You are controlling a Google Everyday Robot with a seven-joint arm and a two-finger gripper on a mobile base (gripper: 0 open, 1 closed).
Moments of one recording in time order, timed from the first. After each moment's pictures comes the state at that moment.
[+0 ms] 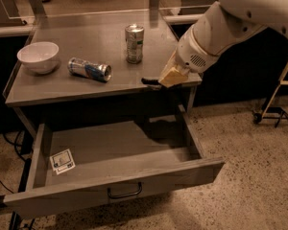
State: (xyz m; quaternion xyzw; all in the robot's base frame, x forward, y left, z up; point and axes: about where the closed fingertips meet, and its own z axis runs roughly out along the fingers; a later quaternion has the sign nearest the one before) arm 0.566 -0.061 0.896 -0.62 0.74 0.10 0.26
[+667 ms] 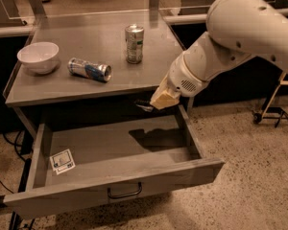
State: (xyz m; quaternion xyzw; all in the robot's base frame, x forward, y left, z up) arm 0.532 -0.041 0.852 -0.60 0.74 0.14 0.25
